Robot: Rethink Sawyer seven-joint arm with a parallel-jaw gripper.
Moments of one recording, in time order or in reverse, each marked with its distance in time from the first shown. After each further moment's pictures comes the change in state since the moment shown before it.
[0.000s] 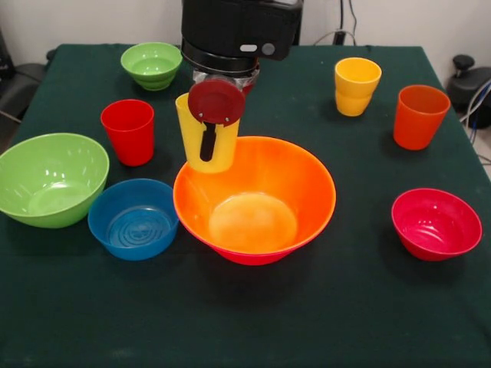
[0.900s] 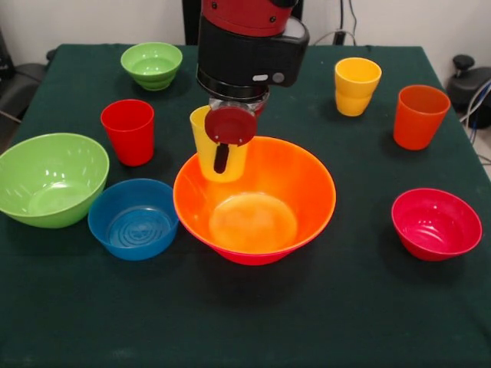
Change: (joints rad) arm 0.014 0.056 0.000 -0.001 0.000 0.000 0.000
